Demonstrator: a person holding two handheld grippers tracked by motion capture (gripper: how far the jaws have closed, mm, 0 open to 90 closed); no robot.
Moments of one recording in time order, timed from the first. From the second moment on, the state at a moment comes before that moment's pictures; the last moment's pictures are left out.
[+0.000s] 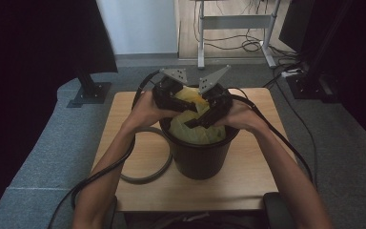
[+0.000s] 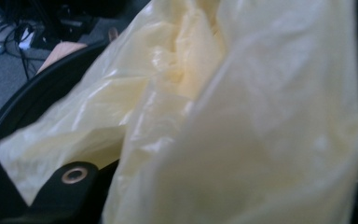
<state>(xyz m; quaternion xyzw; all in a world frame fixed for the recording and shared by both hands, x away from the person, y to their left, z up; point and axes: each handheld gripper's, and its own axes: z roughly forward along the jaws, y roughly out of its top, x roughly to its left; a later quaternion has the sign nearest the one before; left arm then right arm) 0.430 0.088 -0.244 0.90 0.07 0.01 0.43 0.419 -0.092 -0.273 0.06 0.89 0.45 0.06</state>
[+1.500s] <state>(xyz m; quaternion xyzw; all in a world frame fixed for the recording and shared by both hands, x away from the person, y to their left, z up) 0.429 0.090 -0.244 0.89 0.11 0.02 0.45 0.419 -0.112 -0.271 0.16 0.87 0.46 0.08</state>
